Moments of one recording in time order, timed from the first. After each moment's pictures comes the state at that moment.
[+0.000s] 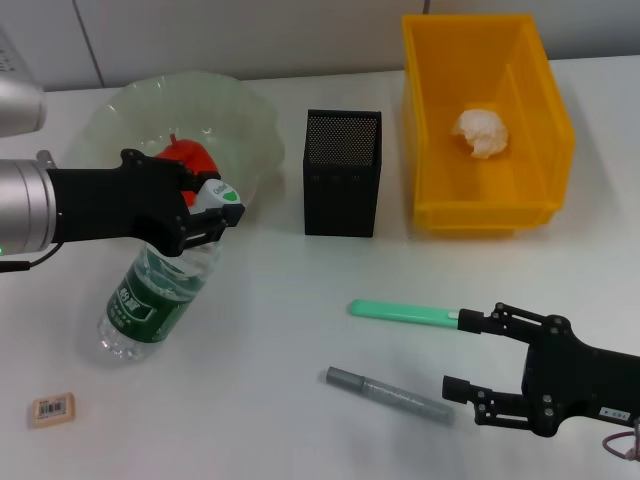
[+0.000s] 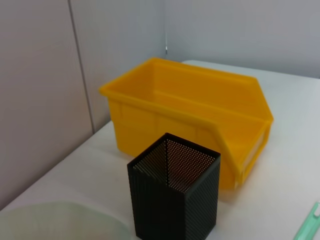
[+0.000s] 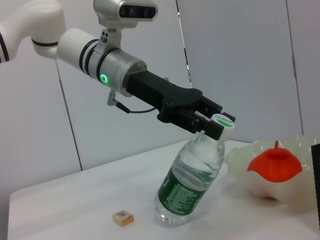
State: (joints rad) left arm -0.33 -2.07 1.33 1.39 2.00 1.25 -1.90; right arm 0.16 2.07 -0.94 -0.57 -1.64 -1.66 0.96
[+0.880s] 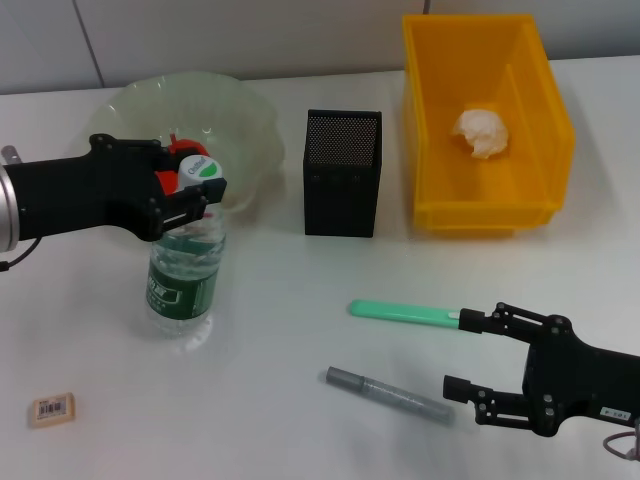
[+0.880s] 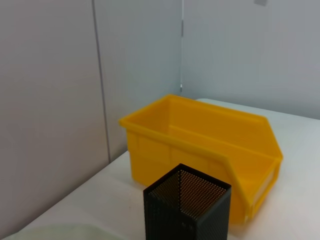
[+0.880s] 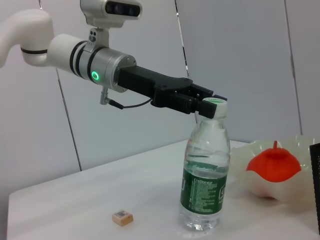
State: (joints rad) left arm -0.26 -2.07 1.29 1.39 1.87 1.24 -1.83; right arm 0.15 2.07 -0.94 -0.57 -1.64 -1.66 0.96
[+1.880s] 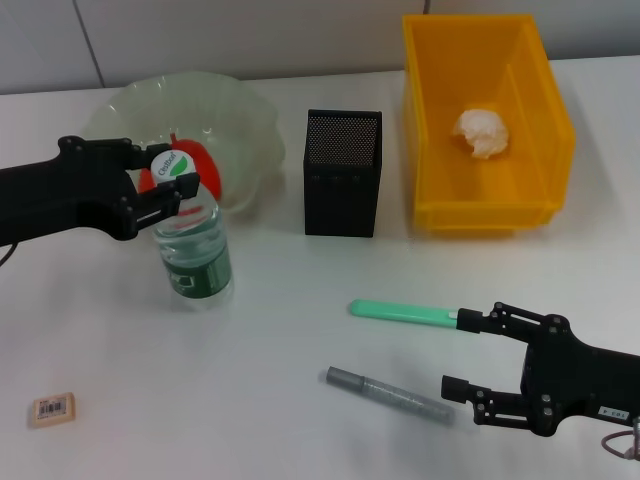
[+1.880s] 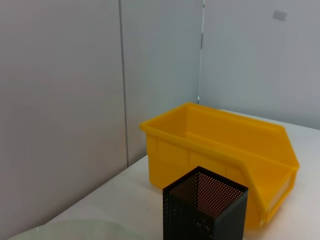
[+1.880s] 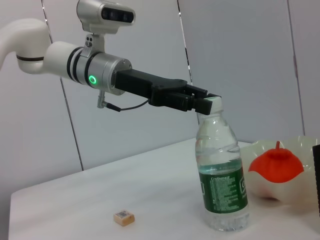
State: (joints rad) left arm -0.22 -2.07 1.25 1.37 1.81 1.23 -1.78; right arm 0.16 2.07 -0.94 -0.57 -1.64 -1.66 0.96
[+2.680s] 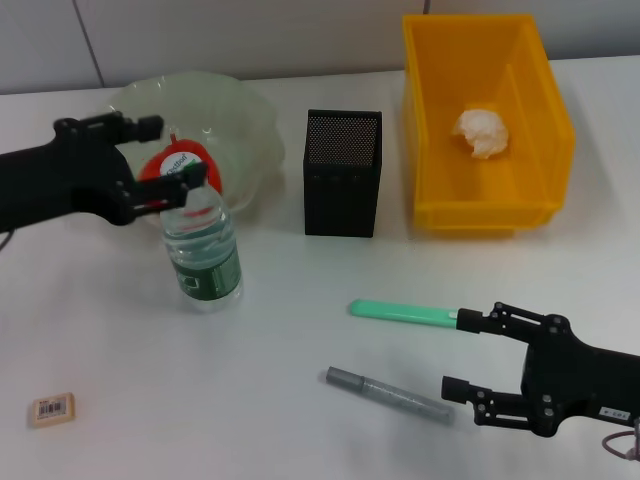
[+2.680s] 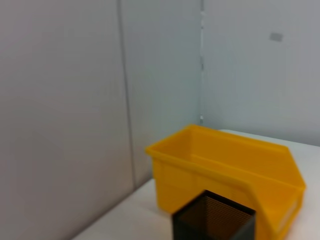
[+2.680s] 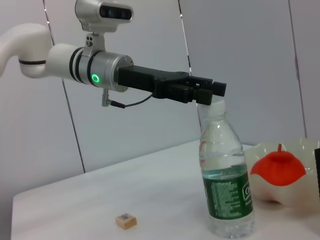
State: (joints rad) left arm -0.22 -2.07 1.25 1.35 1.75 1.23 -1.71; right arm 0.16 2.07 -0.94 -0.57 -1.64 -1.67 0.96
